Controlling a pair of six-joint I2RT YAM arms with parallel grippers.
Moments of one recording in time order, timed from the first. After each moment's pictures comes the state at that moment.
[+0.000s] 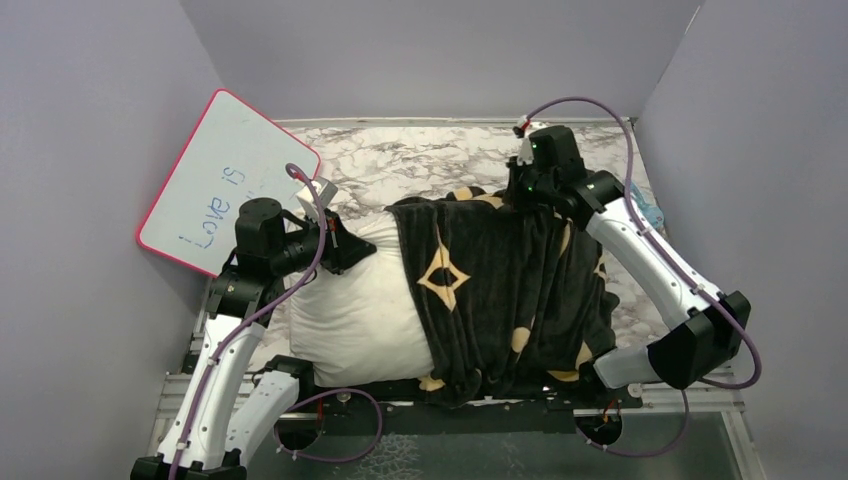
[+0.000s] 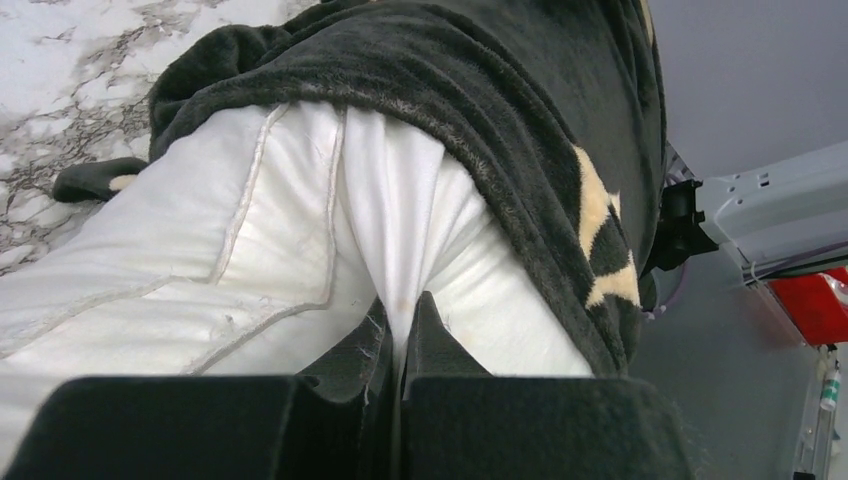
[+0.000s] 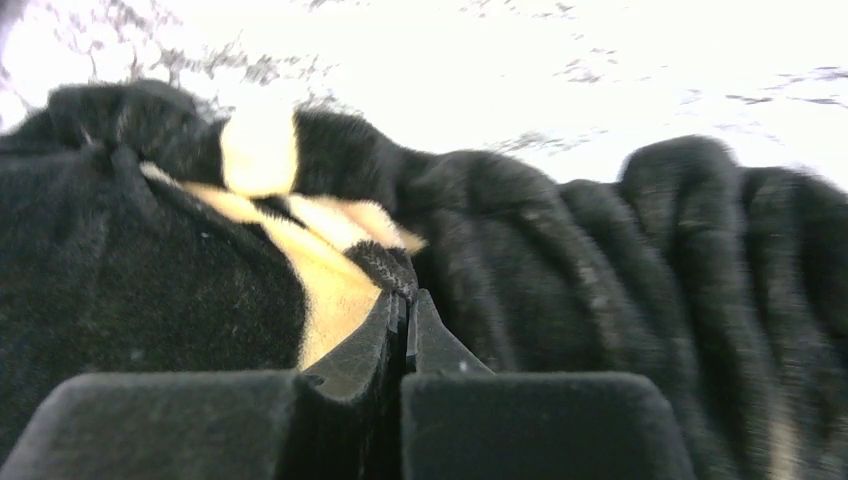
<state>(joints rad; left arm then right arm) -0.20 0.76 0.90 -0.52 0.74 -0.26 0.48 1.43 1.39 -0.70 0.02 0.20</state>
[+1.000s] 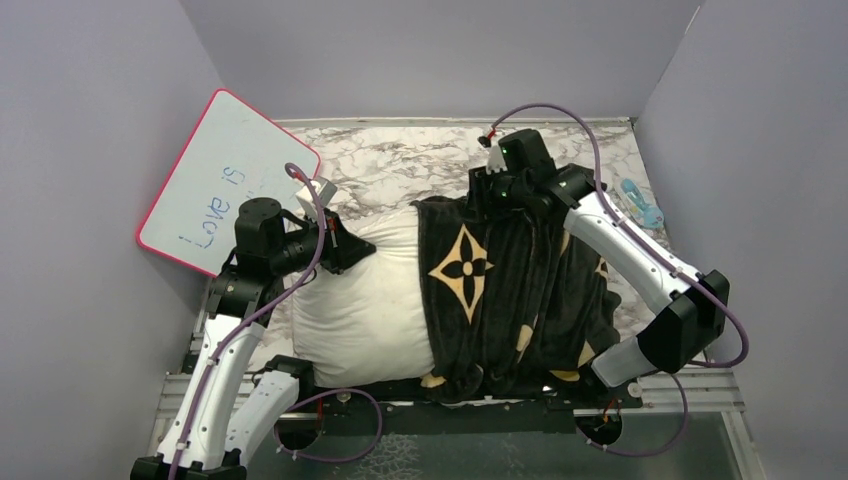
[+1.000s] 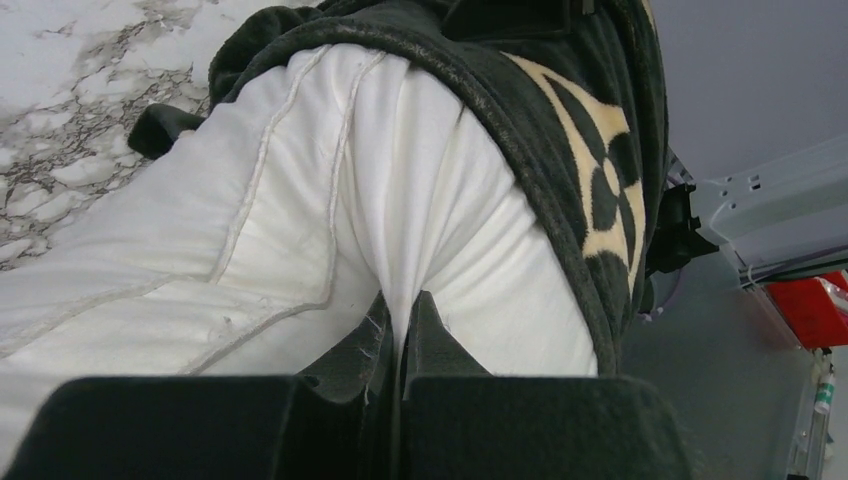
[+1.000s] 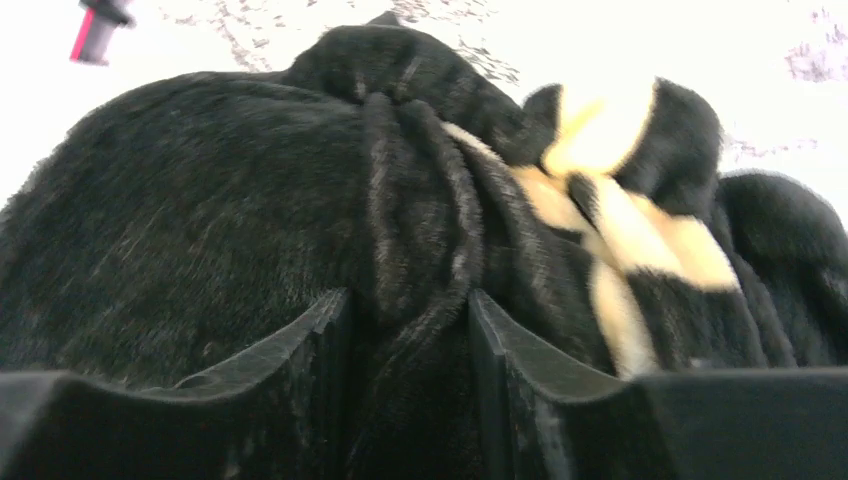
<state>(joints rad) -0.20 0.76 0.91 -0.53 0.74 -0.27 0.57 1.50 1.46 -0.70 -0.16 0.24</state>
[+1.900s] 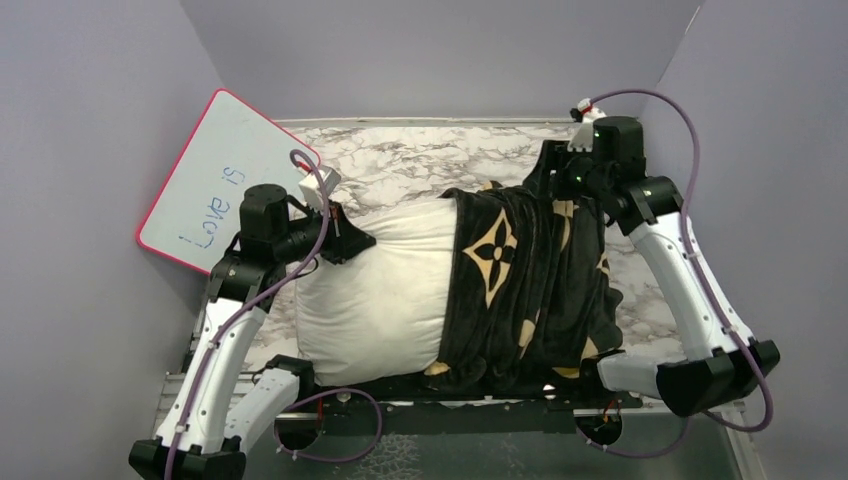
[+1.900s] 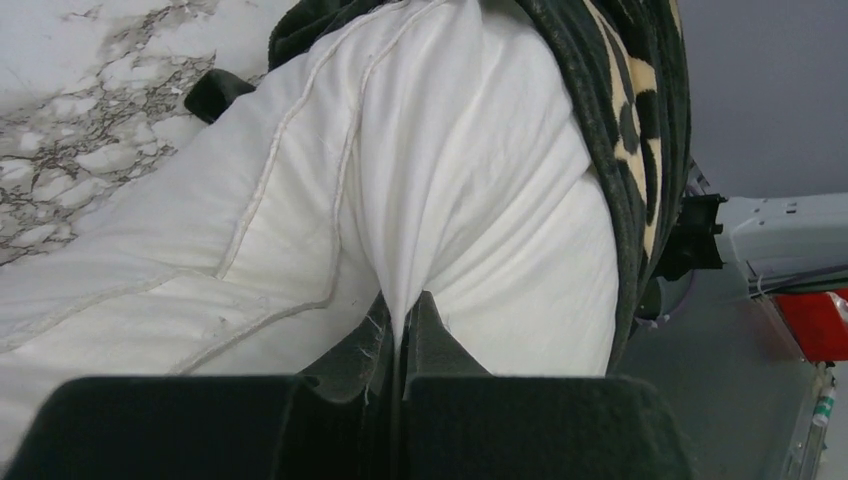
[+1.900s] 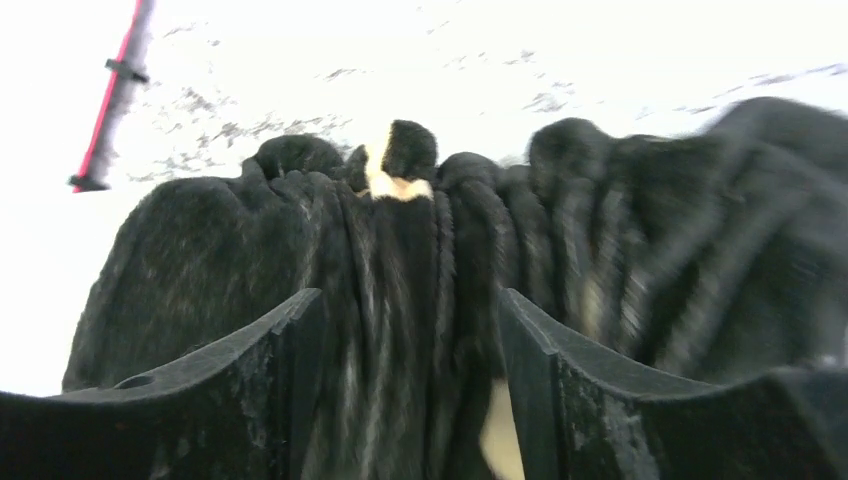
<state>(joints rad) -0.21 0.82 0.97 -0.58 0.69 -0.26 0.26 1.30 1.42 -0.73 -0.19 0.23</state>
